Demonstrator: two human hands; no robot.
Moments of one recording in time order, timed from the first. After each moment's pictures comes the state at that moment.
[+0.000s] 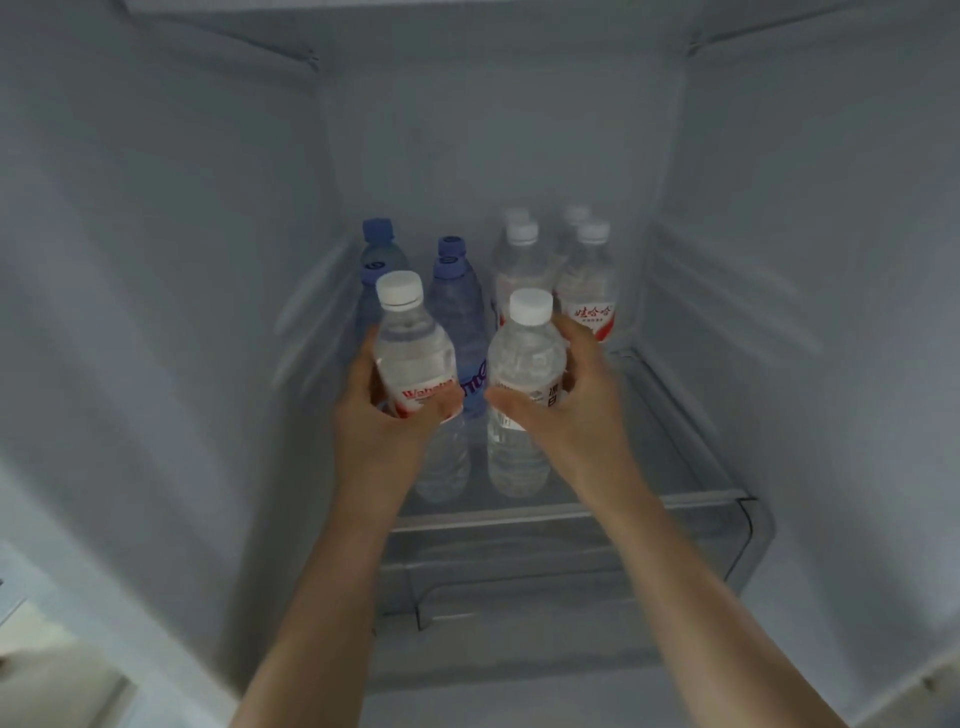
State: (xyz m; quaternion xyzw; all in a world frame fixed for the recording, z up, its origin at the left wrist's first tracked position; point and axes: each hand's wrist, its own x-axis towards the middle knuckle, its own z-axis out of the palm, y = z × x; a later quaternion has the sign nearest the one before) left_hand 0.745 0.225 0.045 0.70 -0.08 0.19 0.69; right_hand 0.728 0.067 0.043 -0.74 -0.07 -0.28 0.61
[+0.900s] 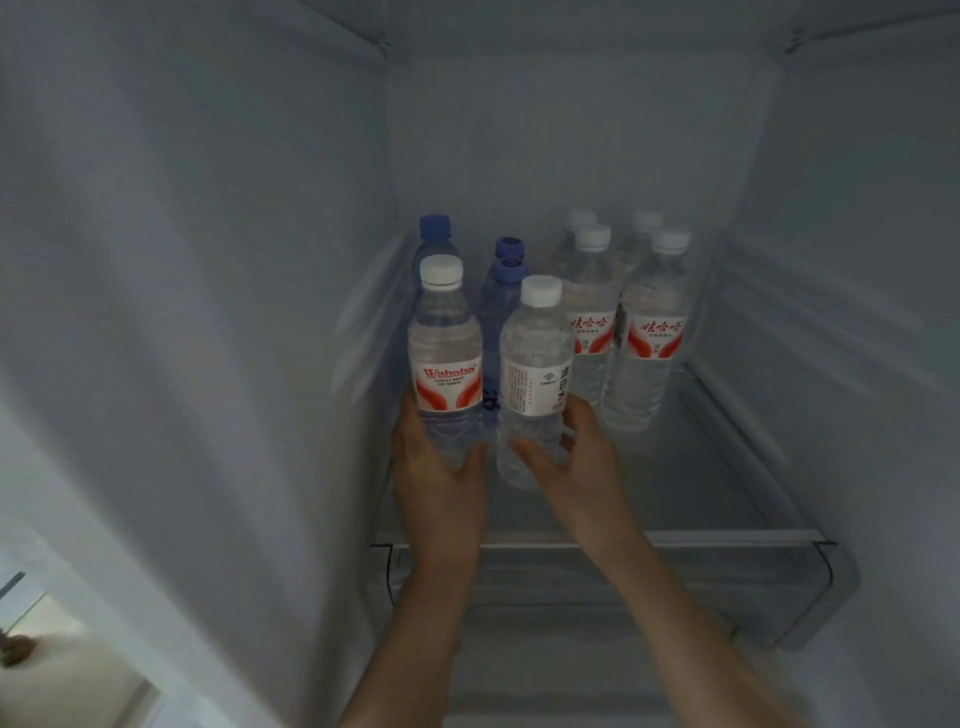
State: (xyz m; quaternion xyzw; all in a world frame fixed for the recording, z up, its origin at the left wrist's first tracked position) left_hand 0.771 0.223 -0.030 0.74 -0.01 0.27 0.62; right_hand 0.756 0.099 -0.012 -0.79 -0.02 -0.20 0.58
